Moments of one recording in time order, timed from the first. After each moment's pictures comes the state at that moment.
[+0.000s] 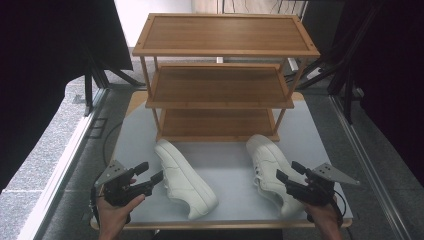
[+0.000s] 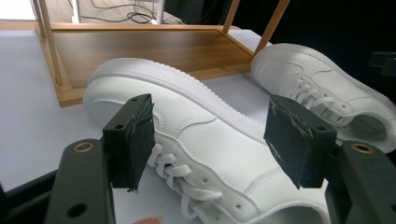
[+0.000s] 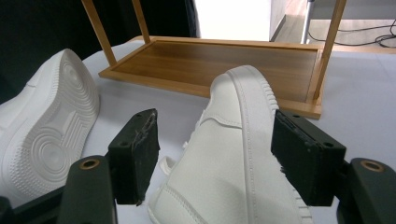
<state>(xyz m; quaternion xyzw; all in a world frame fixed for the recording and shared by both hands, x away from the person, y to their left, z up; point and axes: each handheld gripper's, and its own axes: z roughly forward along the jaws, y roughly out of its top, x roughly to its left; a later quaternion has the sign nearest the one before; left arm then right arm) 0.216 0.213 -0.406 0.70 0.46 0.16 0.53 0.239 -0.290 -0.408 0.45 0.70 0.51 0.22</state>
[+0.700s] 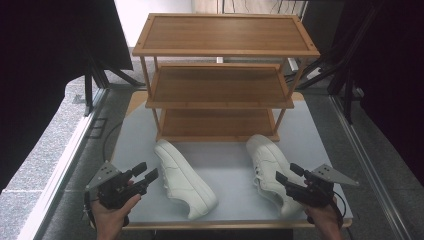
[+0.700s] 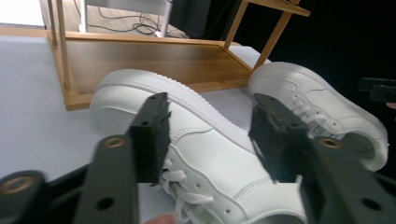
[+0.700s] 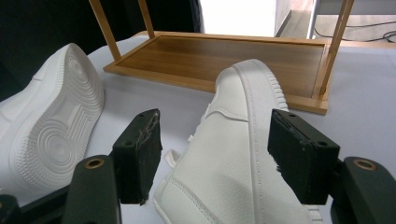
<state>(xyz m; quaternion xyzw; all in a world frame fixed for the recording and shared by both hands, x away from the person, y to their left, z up) 0.205 0.219 -0.398 0.67 0.47 0.16 0.55 0.236 -0.290 -0.409 0.44 0.71 0.51 0.21</state>
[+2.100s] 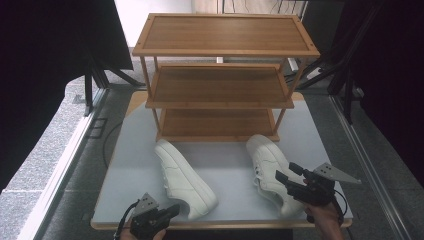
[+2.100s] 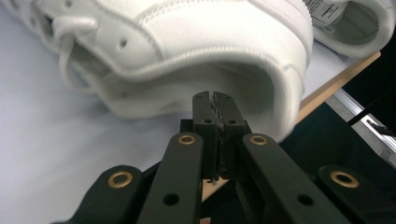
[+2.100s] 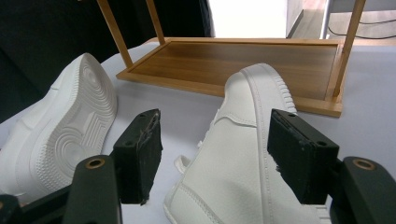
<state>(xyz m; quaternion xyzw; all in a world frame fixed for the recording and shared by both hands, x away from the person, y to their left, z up) 0.169 0.155 -0.469 0.76 0.47 0.07 0.45 0.239 -0.292 -0.408 0.44 0.70 0.53 0.18</state>
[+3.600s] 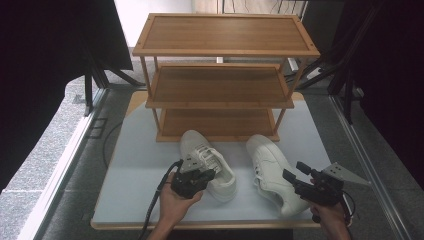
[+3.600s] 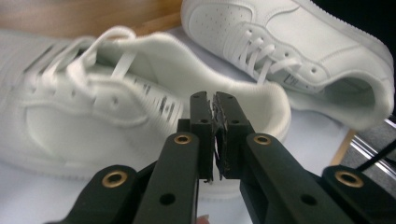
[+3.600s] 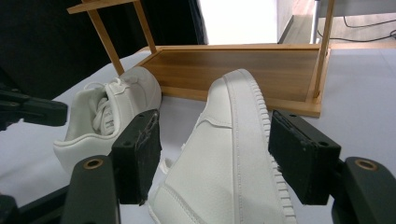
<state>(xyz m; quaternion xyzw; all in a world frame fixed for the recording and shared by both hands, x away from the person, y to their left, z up) 0.257 0.063 -0.418 0.79 0.40 0.10 0.45 0.238 -0.310 -0.406 0.45 0.68 0.54 0.19</state>
